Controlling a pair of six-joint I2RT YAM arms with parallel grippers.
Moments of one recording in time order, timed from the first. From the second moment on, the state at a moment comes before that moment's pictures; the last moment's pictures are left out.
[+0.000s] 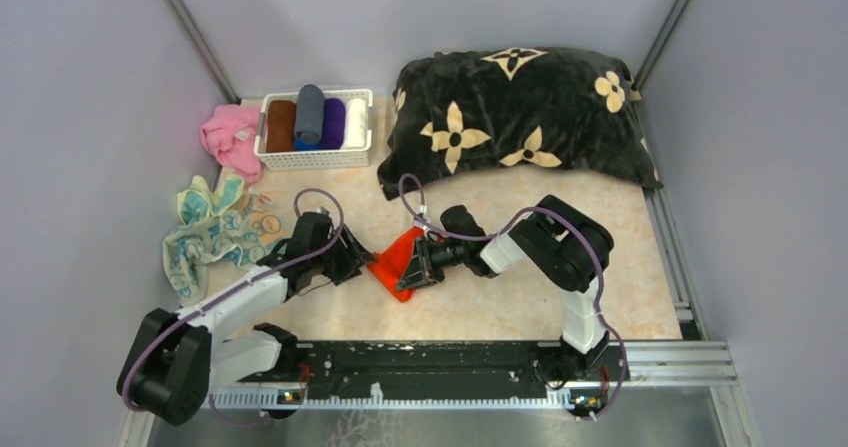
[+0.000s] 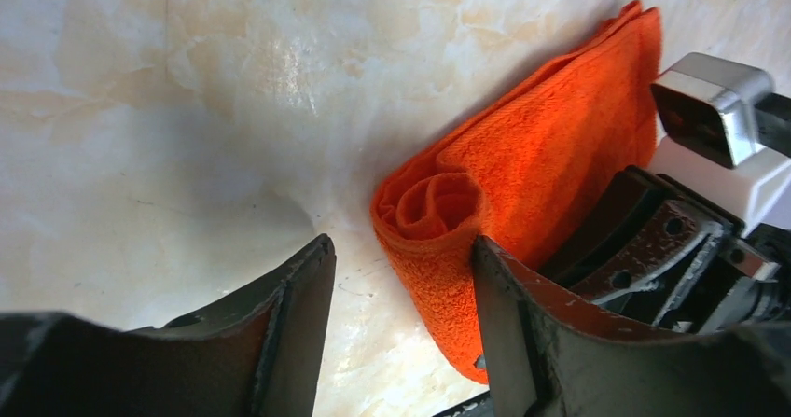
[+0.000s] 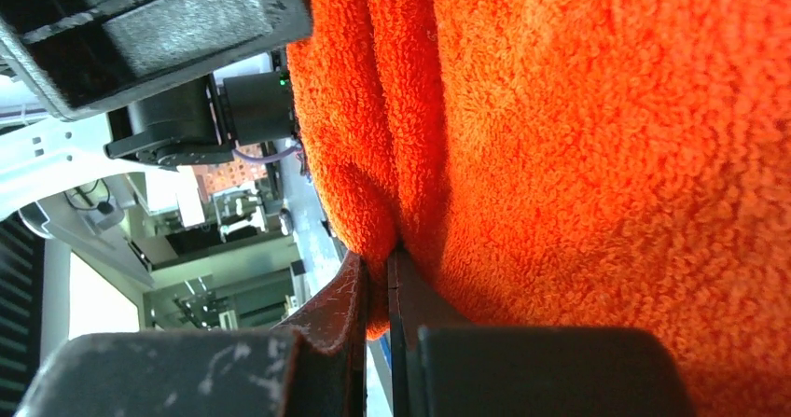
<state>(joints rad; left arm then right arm) -0.43 1.06 0.38 -0.15 0.14 -0.95 0.79 1.93 0.71 0.64 -0.84 0.97</state>
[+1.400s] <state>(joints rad) -0.54 1.27 0.45 -0.03 0.08 -0.94 1.34 1.81 1.09 -0.32 0.49 0.21</state>
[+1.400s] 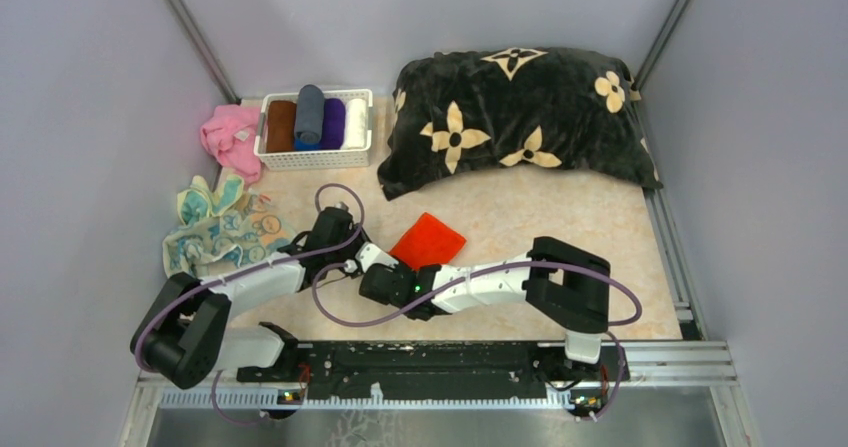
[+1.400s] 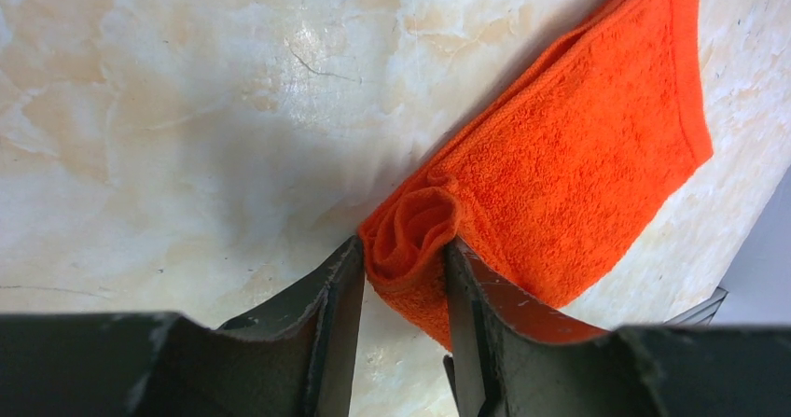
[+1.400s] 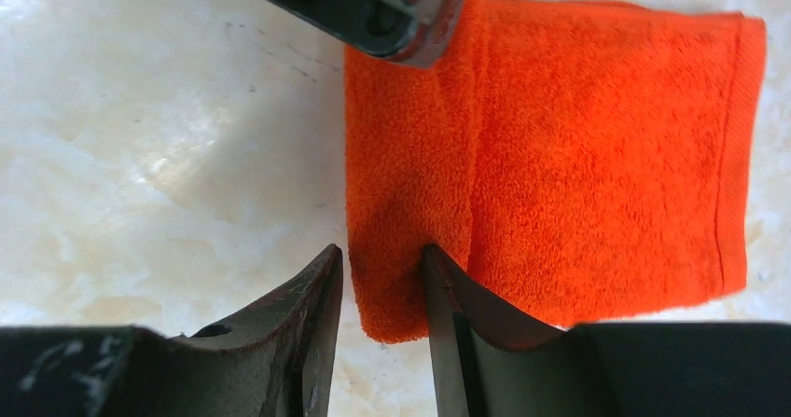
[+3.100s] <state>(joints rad) -0.54 1.22 0.46 -0.11 0.05 -0.94 0.75 1.91 0.70 0.60 -0.80 0.93</state>
